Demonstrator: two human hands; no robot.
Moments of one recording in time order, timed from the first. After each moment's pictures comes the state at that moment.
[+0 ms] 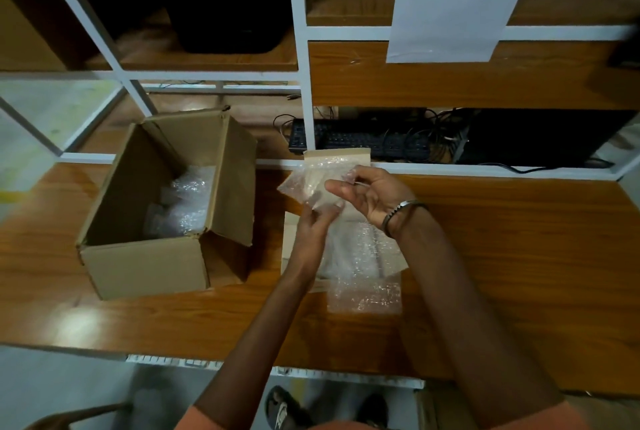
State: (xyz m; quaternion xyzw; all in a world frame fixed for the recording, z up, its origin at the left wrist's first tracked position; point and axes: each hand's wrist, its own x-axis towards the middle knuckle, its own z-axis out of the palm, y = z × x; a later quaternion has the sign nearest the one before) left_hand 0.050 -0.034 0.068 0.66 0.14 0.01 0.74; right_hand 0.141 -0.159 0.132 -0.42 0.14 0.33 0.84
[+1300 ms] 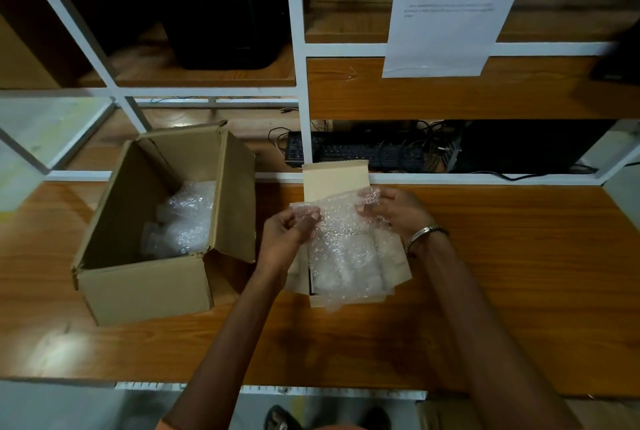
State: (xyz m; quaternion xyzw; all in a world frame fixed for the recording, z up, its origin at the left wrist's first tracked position) left_hand 0.066 0.029 0.067 0.68 0.14 0.03 0.72; right_hand 0.157 -0.193 0.090 -0.70 0.05 0.22 0.68
